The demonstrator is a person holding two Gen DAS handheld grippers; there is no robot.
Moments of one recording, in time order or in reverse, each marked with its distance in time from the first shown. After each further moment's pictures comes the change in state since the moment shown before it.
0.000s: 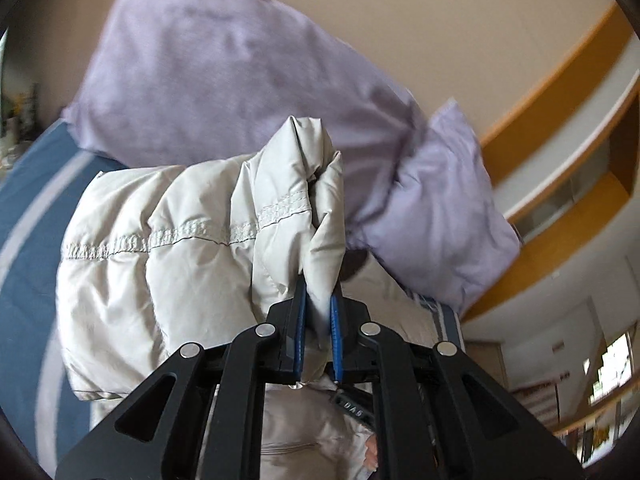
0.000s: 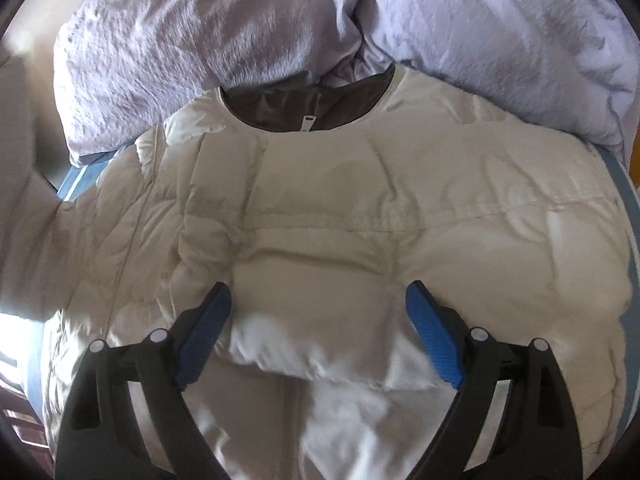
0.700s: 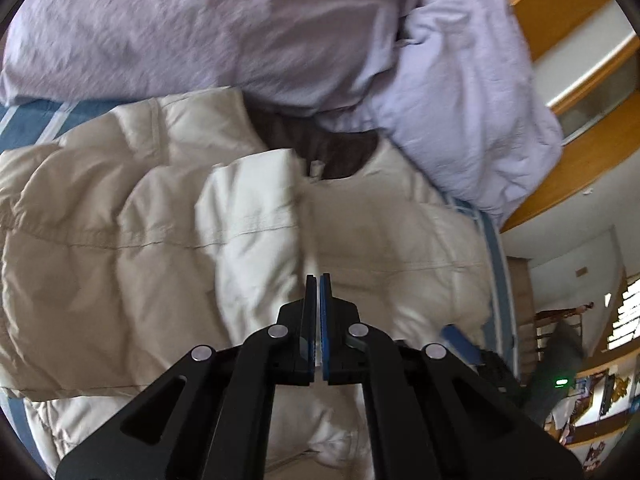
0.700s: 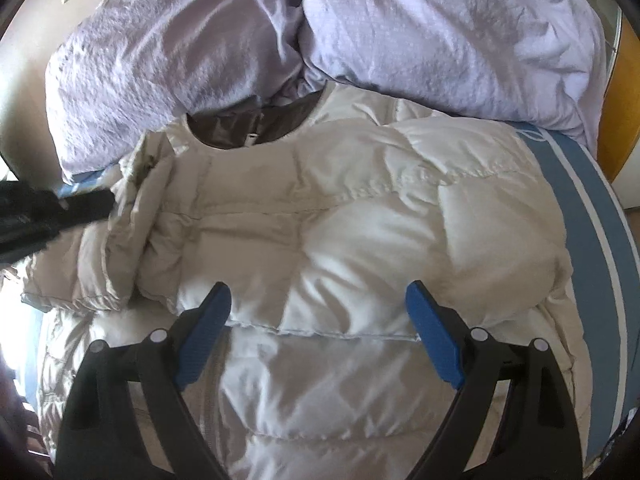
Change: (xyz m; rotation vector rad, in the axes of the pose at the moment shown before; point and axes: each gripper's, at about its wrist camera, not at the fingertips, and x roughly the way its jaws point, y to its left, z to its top) left arm 0.138 -0.026 -0.058 0.099 0.316 0.121; right arm -0.042 -0.041 -0.018 0.069 -0.057 -0.031
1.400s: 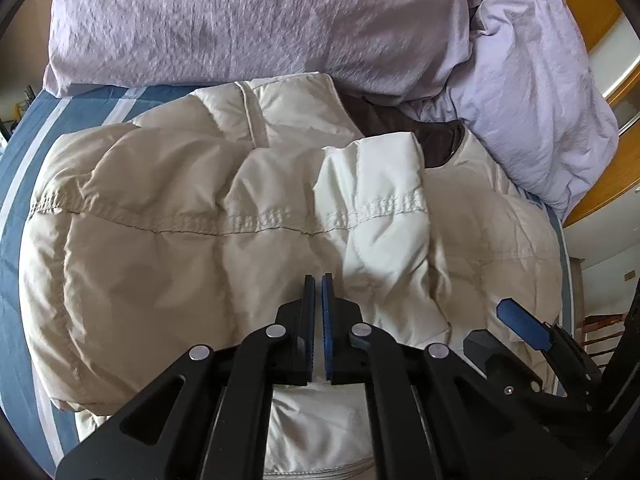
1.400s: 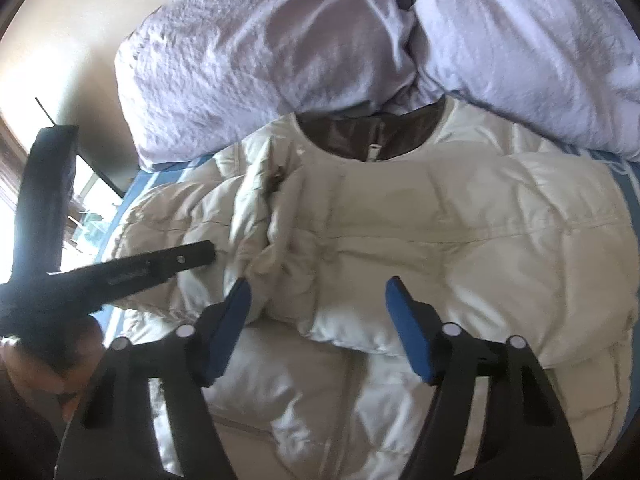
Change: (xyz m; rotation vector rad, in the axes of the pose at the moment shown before) left arm -0.001 0.040 -0.010 0.000 0.016 0.217; right arm -0.003 0.060 0.026 -0.079 0.047 0.277
